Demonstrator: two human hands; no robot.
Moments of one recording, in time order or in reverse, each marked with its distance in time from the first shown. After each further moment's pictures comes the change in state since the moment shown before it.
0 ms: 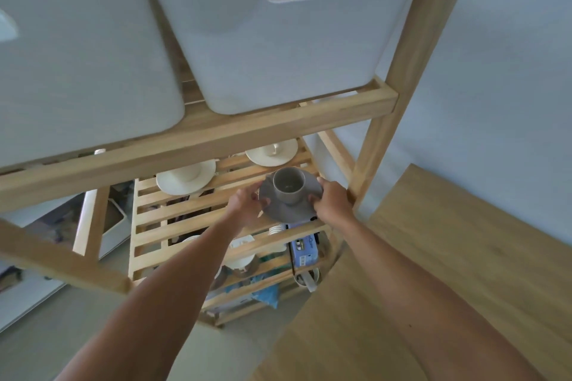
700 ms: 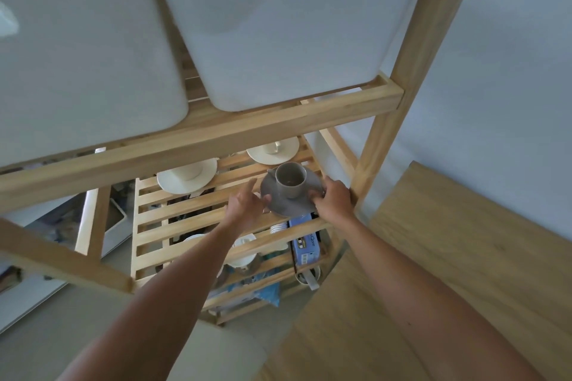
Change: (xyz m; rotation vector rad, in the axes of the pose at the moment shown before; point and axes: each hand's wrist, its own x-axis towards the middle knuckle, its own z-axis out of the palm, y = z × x) left_hand -0.004 -0.014 0.003 0.060 0.007 -0.011; right_hand -0.002 0.006 0.009 0.020 0.074 0.010
